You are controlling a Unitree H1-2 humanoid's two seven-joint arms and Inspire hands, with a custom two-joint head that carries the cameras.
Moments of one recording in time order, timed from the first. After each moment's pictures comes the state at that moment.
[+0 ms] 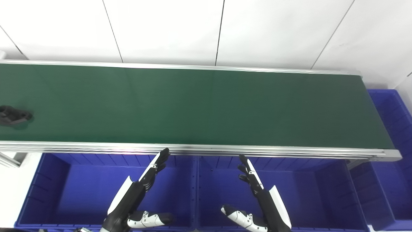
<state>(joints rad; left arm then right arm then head) 0.55 0.13 -0.09 -0.19 0.07 -0.44 -0.30 0.48 -0.12 0.37 -0.29 -0.33 -0.16 0.06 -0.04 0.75</state>
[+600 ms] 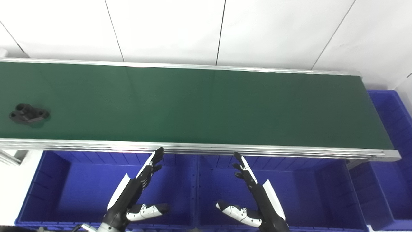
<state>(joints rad) 0.47 0.13 -0.10 -0.09 0.06 -0.43 -0.25 0.40 -0.11 0.35 -0.17 -0.37 -0.17 0.05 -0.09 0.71</state>
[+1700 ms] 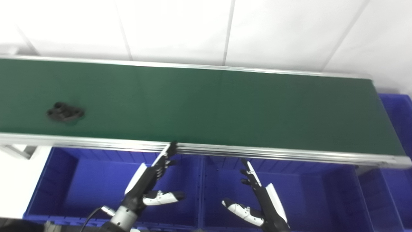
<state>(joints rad) 0.38 0.11 -0.14 0.06 0.10 -0.42 -0.21 0.32 -0.13 0.33 0.01 -0.37 -0.25 0.01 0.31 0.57</state>
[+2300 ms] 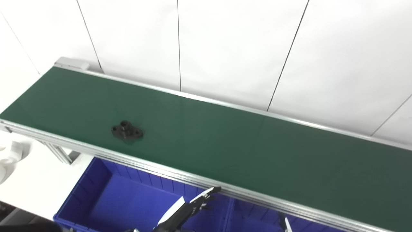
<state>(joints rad) 0.35 0.13 -0.21 0.09 0.14 -0.43 -0.13 0.32 -0.14 0.32 0.07 -0.35 -0.33 0.01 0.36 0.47</state>
